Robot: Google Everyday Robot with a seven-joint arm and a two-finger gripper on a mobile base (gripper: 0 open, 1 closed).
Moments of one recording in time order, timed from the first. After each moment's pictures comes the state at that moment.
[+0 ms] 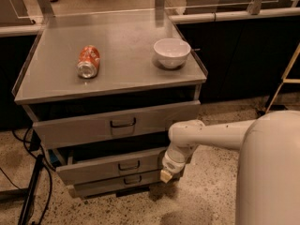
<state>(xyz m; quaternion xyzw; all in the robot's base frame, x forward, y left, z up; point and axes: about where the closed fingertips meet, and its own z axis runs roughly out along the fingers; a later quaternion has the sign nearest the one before) 0.502 -0.069 0.436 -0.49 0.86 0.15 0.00</state>
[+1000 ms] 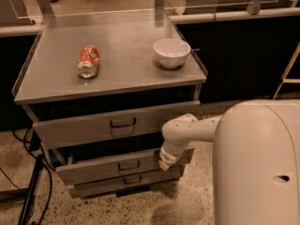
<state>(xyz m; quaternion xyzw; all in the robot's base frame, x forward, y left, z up) 0.559 -0.072 0.425 -0.45 0.89 0.07 0.04</state>
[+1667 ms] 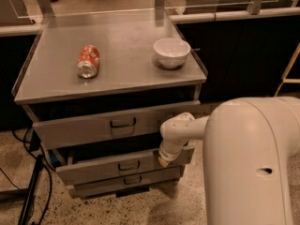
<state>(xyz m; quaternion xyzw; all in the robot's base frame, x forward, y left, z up) 0.582 -0.073 0.416 -0.43 0.90 0.05 0.05</state>
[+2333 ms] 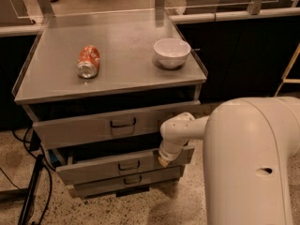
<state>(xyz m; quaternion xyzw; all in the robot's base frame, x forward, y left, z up) 0.582 -0.073 0.416 -0.43 0.90 0.05 0.05</state>
